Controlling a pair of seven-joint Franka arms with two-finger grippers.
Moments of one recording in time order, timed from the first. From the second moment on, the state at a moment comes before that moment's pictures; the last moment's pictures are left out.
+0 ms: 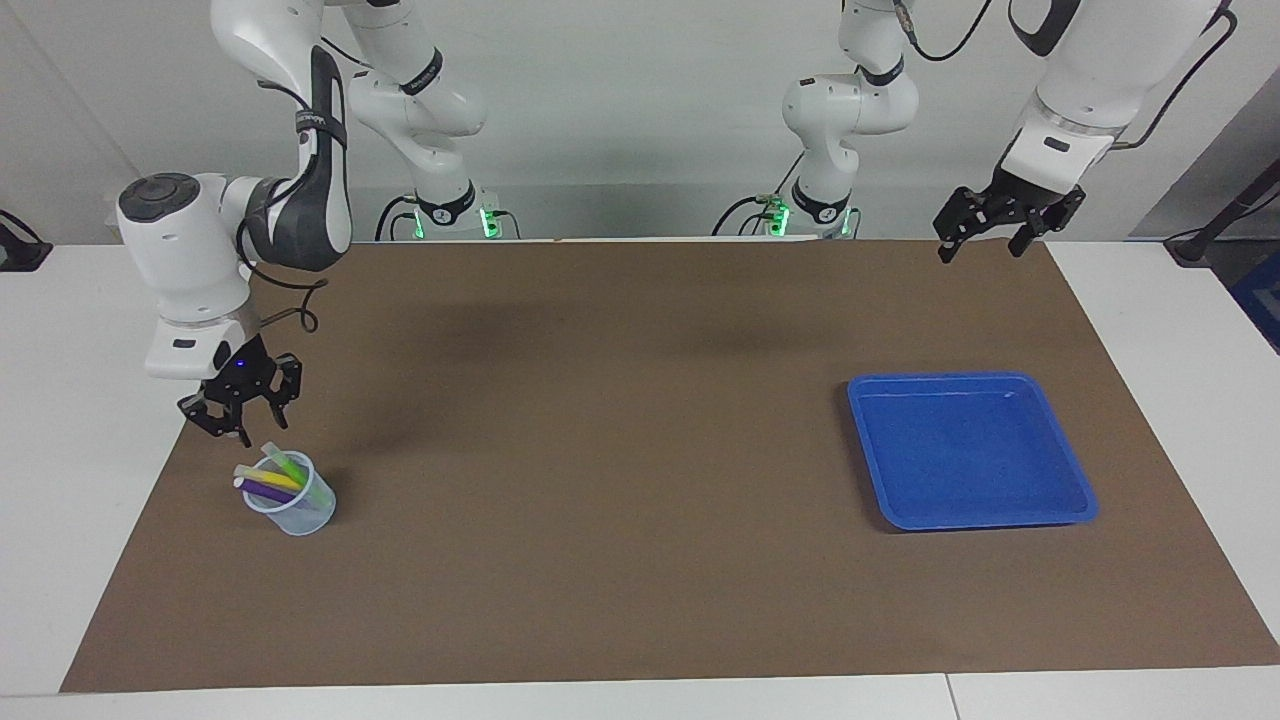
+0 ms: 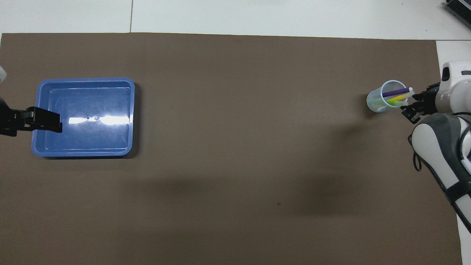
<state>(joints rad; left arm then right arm) -0.05 -0.06 -0.03 -1.61 0.00 1.53 -0.10 -0.18 0.17 0.01 -1.95 -0.10 2.35 -0.89</state>
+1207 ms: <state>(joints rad) -0.07 -0.08 -0.05 -1.67 -0.10 1.58 -0.55 -0.18 0.21 0.00 -1.95 -0.10 2.40 -0.85</state>
